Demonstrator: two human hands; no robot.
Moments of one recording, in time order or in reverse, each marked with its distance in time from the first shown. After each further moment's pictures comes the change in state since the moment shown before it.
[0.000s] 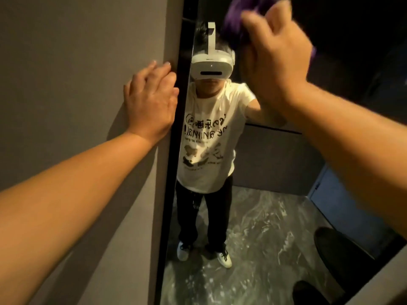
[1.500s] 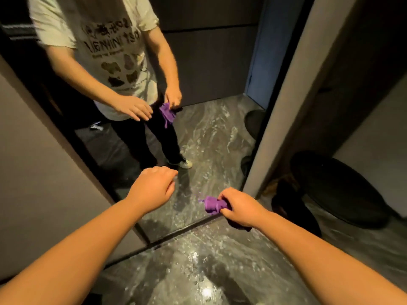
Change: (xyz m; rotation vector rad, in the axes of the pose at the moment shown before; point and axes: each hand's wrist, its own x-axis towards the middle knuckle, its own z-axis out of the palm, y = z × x) left_hand -0.283 0.209 -0.076 -0.363 -1.266 0.474; right_hand -0.472 0.000 -0.254 0.457 -1.451 0.719
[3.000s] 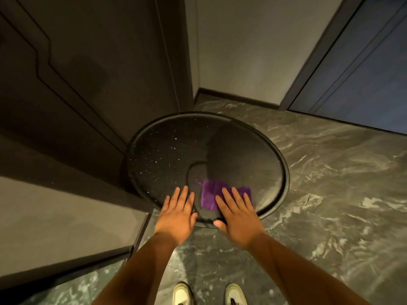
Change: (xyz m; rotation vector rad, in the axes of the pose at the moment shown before) left_hand 0.493 0.500 0.470 0.117 -0.595 0.673; right_hand -0.075 0.653 0.116 -0.078 0.067 0.885
